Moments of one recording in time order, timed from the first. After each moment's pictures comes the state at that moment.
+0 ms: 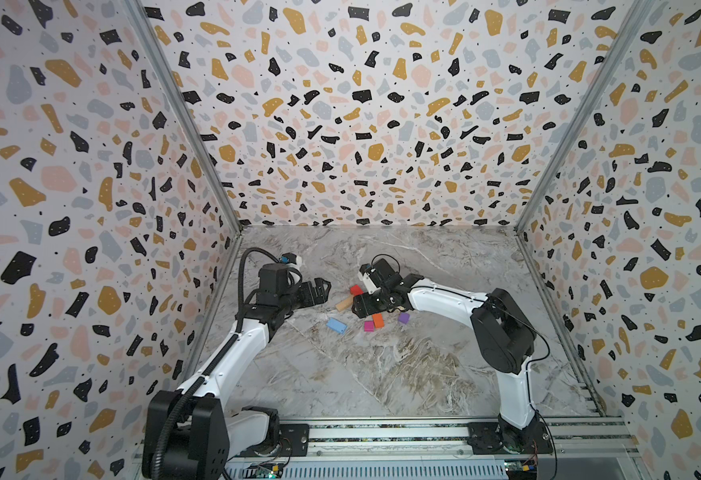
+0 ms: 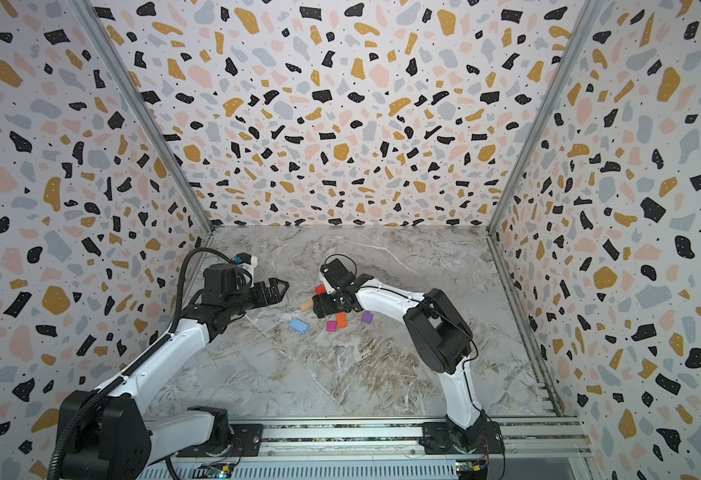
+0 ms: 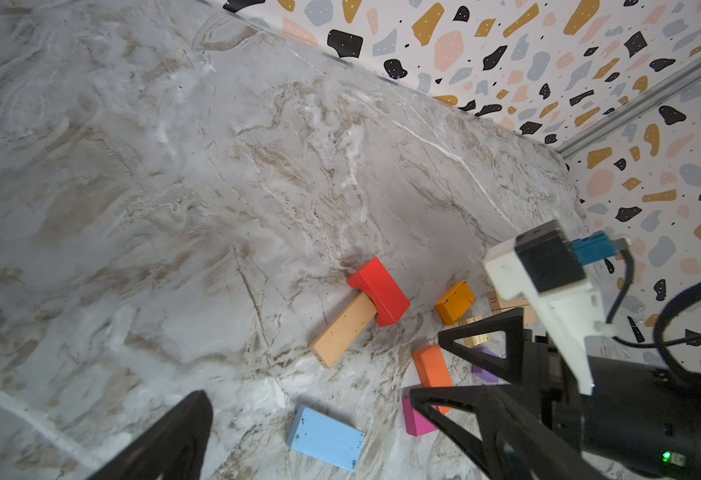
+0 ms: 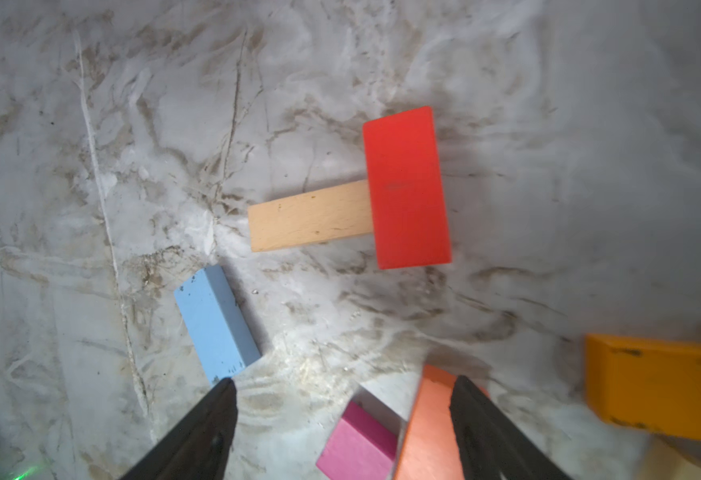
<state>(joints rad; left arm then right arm) -0.13 1.21 0.78 -0.22 0.32 -0.35 0.82 2.05 1.51 -0.42 -0.18 0.37</state>
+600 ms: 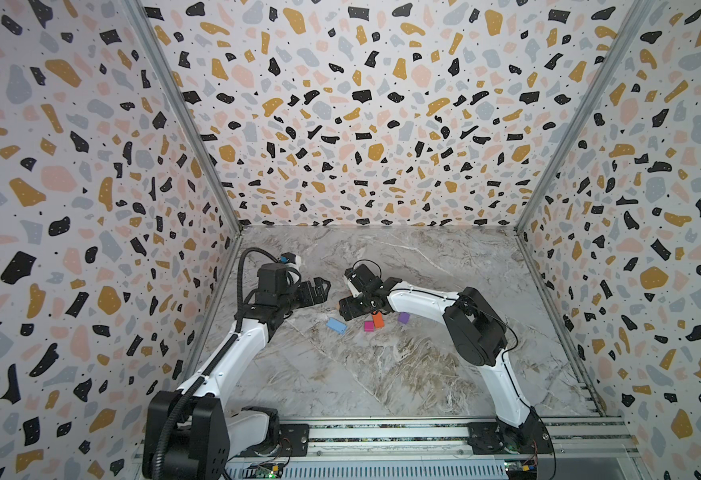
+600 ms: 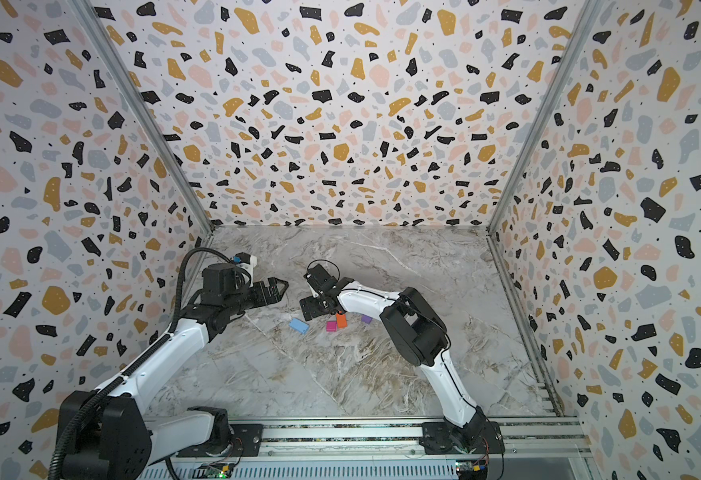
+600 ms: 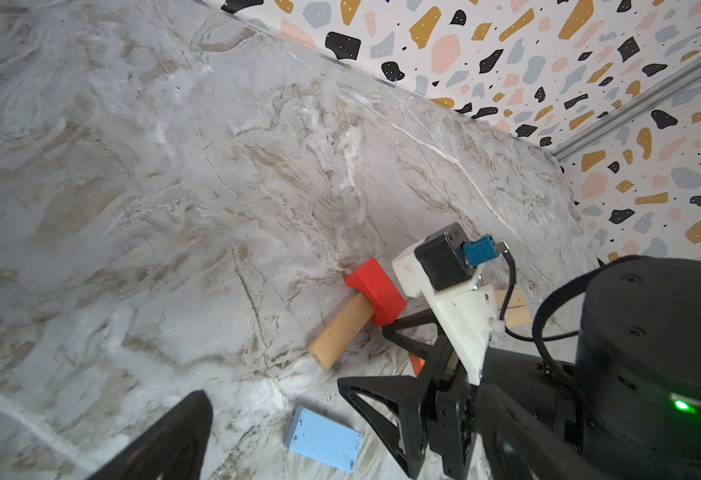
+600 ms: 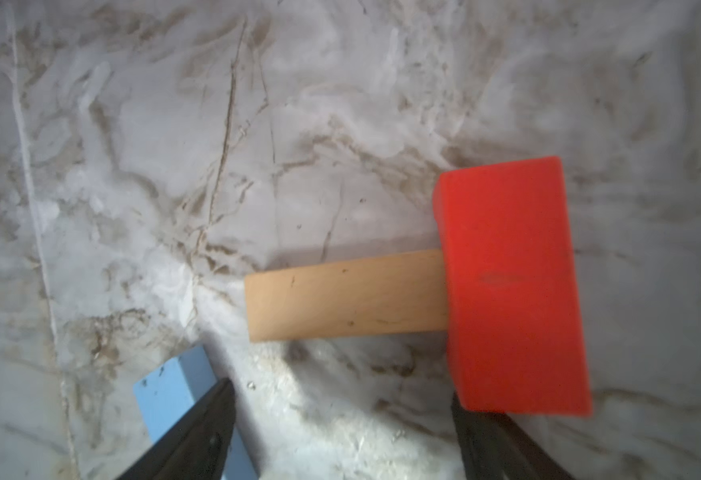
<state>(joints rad) -0.13 1.21 0.78 -0.22 0.33 -0.36 0.86 2.25 1.70 -0.43 -0.08 0.36</state>
